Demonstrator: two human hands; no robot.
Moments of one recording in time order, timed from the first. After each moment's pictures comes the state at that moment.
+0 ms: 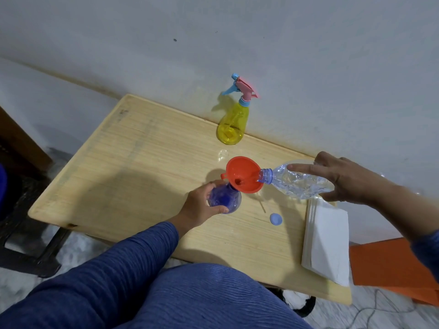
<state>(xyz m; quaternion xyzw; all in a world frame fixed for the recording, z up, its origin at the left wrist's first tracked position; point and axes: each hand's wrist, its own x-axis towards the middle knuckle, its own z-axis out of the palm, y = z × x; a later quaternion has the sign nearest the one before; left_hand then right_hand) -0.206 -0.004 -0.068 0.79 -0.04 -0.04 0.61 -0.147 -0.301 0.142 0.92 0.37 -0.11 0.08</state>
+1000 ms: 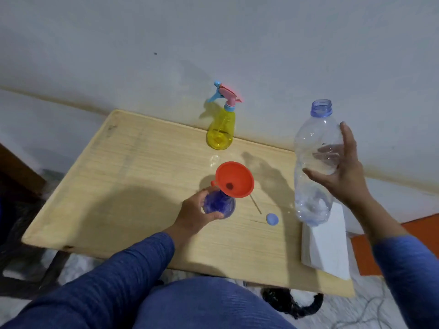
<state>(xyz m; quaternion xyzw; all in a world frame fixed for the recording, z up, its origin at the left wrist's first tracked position) -0.206 -0.006 -0.062 0.80 -0.02 -0.06 0.60 -0.166 -0.305 0.114 0.92 0.09 0.15 -0.36</state>
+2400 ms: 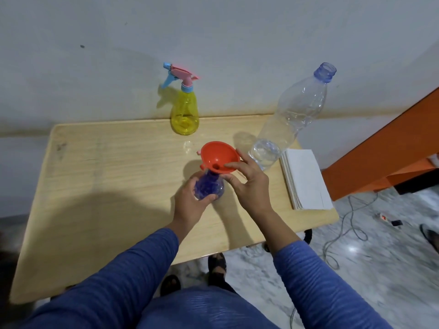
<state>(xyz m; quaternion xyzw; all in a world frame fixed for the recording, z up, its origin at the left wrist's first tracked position) -0.206 -0.001 -0.052 0.80 -0.08 -0.06 0.60 -0.240 -0.143 0.030 0.87 -0.06 0.21 -0.43</state>
